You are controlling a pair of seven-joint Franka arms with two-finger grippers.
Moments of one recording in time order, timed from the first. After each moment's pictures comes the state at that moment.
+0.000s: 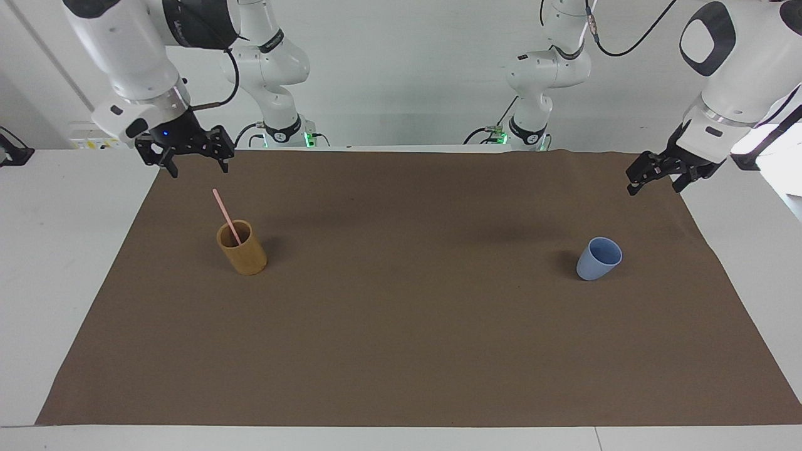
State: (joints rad) left arm 0.05 0.02 -0.09 -1.62 0.02 1.62 -0.01; right arm 0.01 -0.08 0.00 -1.79 -0.05 1.60 -0.17
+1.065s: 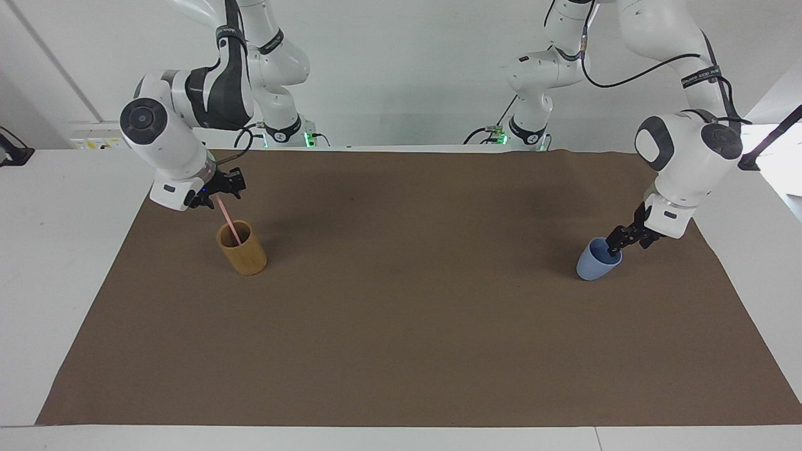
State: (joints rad) left arm 0.12 0.09 -0.10 -2.08 0.02 2.19 -0.16; right arm -0.04 -0.02 -0.01 -2.02 -0.07 1.68 -0.44
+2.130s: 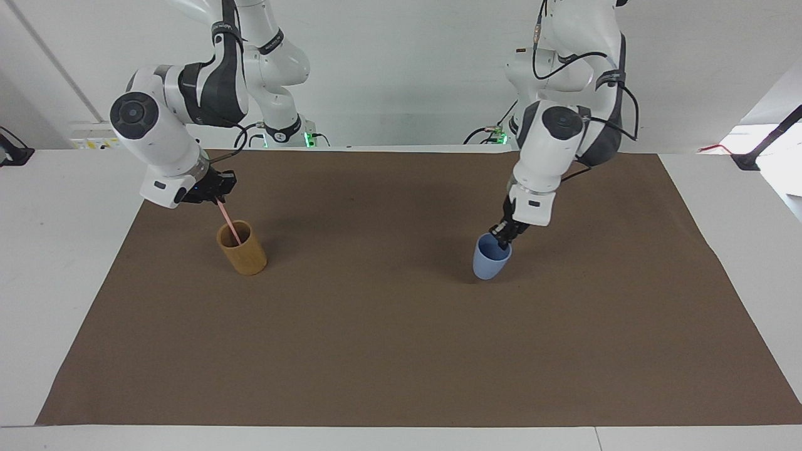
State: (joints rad) left arm -0.42 0.10 -0.12 -2.03 -0.04 2.25 -1.00; right arm -0.04 -0.02 -0.01 -1.99 -0.07 1.67 -0.41
